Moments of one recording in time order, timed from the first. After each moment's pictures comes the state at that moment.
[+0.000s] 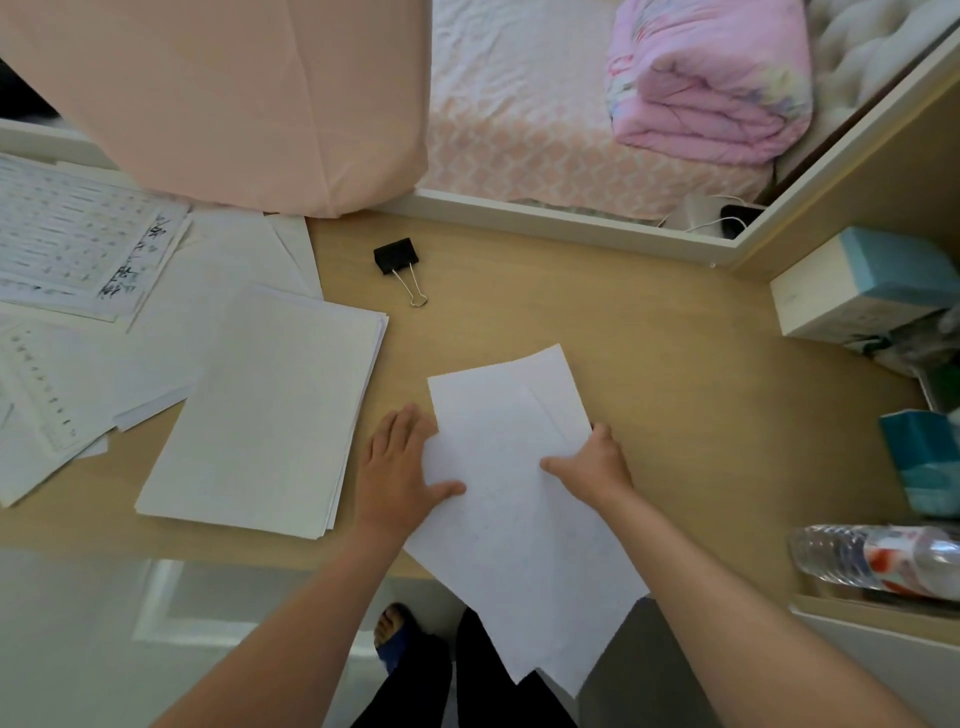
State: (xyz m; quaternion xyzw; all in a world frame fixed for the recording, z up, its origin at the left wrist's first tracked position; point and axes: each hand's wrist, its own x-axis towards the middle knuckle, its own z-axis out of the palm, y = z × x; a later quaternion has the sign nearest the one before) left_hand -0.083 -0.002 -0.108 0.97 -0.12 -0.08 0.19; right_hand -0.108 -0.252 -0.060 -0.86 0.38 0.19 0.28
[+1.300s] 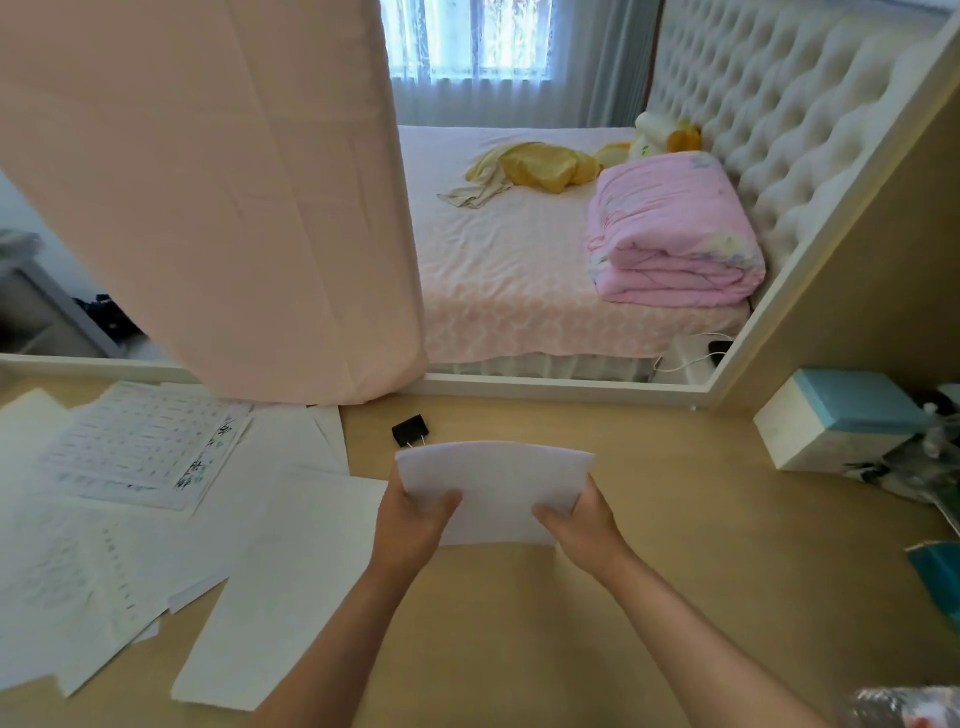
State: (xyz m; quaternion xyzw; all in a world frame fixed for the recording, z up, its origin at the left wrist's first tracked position) left_hand 0.004 -0.040 0.051 0.81 0.01 -0.05 0.59; right_hand -0.038 -0.264 0.041 -0.78 0.19 0.01 0.60
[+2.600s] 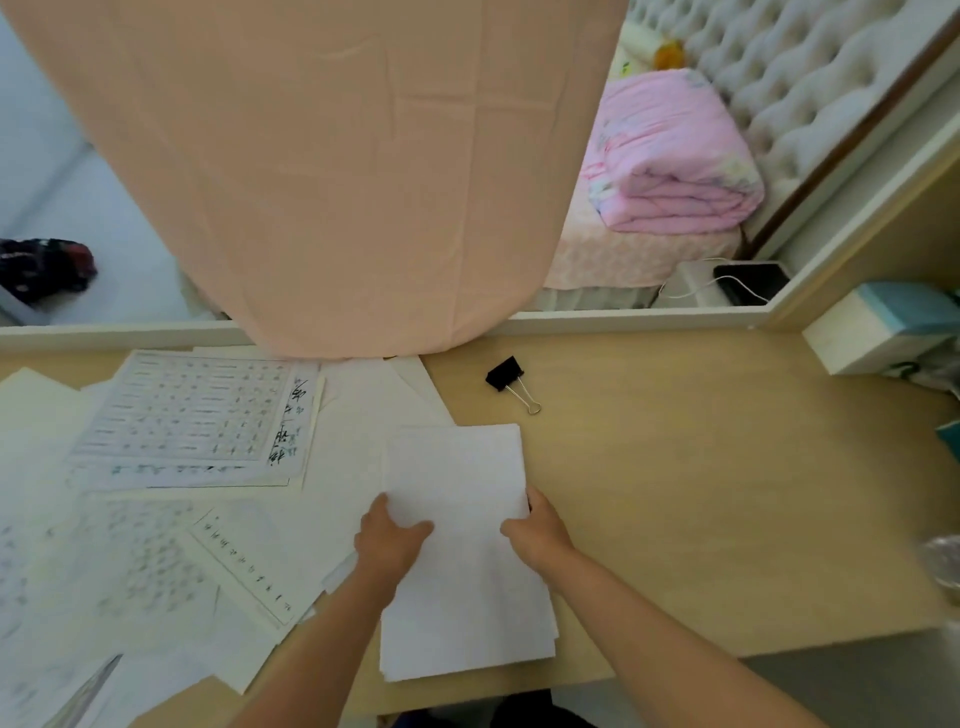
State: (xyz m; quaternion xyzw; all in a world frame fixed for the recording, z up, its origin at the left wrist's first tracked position) left_hand 0.062 0.223 -0.054 0.84 0.14 -0.31 0.42; right_hand -0.005 0.035 -0.027 -0.75 0.39 0.18 0.51
